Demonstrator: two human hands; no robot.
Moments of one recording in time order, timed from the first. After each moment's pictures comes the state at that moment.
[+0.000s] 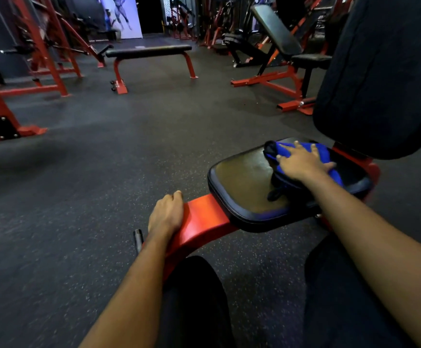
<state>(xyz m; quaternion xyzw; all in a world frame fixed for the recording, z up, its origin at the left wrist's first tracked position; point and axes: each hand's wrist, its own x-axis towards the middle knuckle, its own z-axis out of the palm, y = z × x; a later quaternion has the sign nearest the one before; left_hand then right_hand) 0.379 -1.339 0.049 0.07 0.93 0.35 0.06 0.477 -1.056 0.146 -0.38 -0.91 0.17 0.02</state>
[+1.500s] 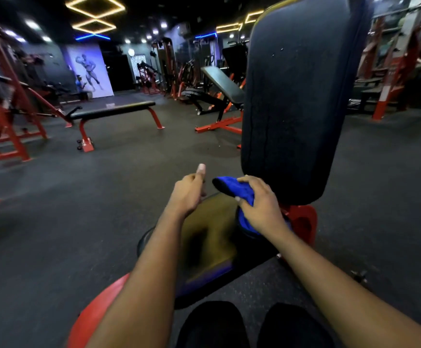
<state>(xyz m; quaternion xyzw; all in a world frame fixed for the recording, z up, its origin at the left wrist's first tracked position) 0.412 -1.114 0.218 0.26 0.85 0.46 0.07 0.521 -0.962 0.148 -0.15 -0.85 0.30 0.41</state>
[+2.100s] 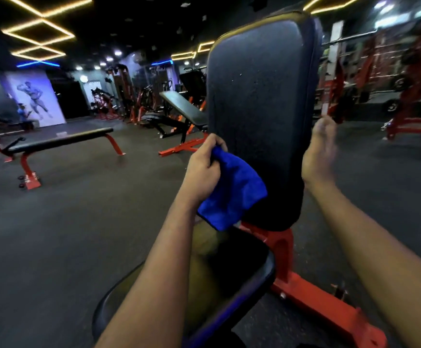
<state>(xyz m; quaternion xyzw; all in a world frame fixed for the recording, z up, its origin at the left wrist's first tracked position) 0.412 -1.001 0.285 0.59 0.60 0.54 -0.07 0.571 -0.844 0.275 -0.28 -0.60 0.37 0.65</state>
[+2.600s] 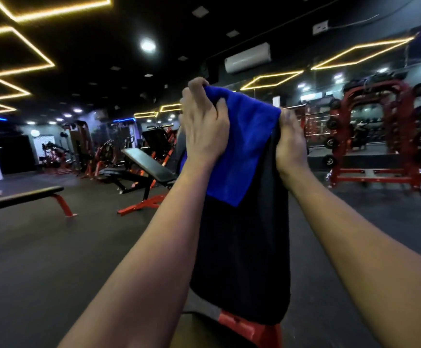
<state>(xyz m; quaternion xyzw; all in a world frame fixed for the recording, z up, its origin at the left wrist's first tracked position) 0.421 -0.884 0.475 0.53 0.51 0.61 -0.30 0.549 -0.798 0.424 -0.17 -0.60 0.39 0.68</state>
